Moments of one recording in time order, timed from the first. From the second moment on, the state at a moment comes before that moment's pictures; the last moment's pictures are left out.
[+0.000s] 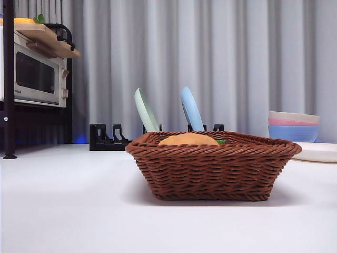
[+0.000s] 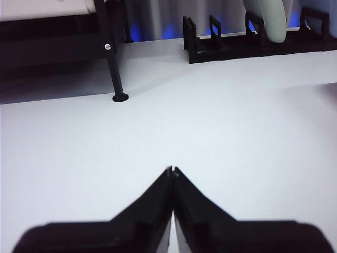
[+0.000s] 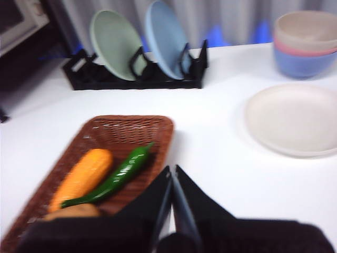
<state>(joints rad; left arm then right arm) 0.06 0.02 0.03 -0.22 0.06 0.07 0.26 0.49 0.77 -0.59 -0.01 0.11</state>
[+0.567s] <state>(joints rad) 0.06 0.02 0.03 -0.22 0.06 0.07 0.15 0.20 0.31 -0.20 -0.13 -0.05</state>
